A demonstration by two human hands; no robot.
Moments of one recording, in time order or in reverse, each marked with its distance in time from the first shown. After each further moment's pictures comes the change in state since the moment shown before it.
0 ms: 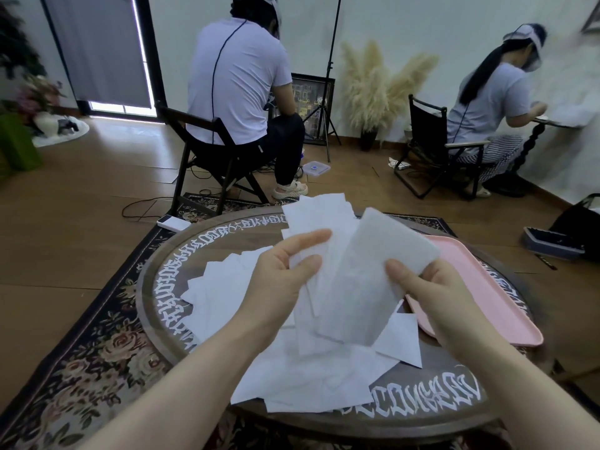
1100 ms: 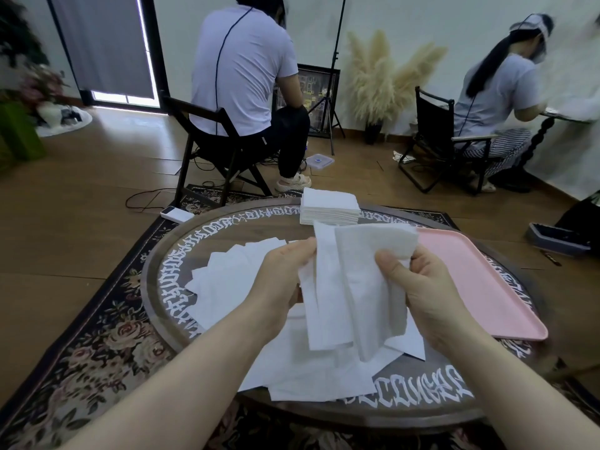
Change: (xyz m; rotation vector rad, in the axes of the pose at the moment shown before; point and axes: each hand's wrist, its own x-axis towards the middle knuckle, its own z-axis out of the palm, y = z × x) left_hand 0.005 -0.003 0.003 -0.054 0.050 -0.268; right_hand 0.003 0.007 0.021 0.158 0.043 -0.005
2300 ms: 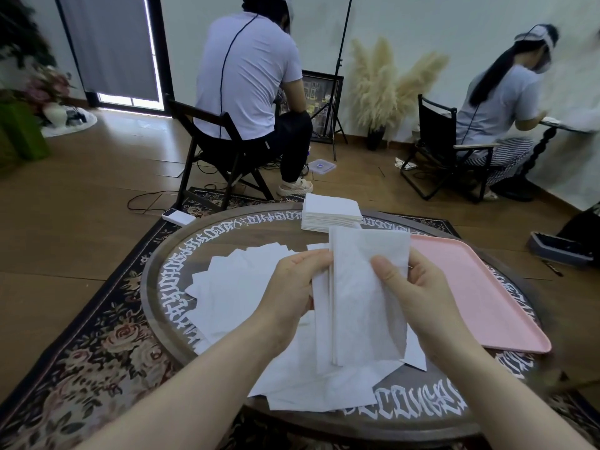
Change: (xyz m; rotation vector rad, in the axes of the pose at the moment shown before) left_hand -0.005 -0.003 0.009 -0.032 -0.083 0.069; right_hand -0.005 -0.002 0.009 -0.169 0.038 -0.053
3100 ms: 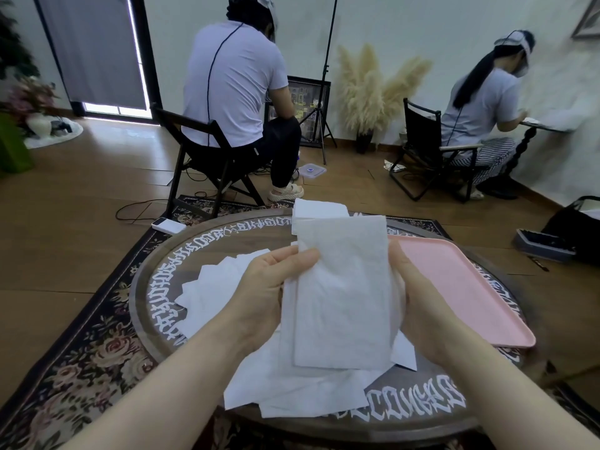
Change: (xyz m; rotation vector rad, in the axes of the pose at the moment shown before) left_hand -0.001 0.013 -0.016 -0.256 -0.144 -0.022; right_hand 0.009 -0.003 -0.016 0.148 -0.163 0.373
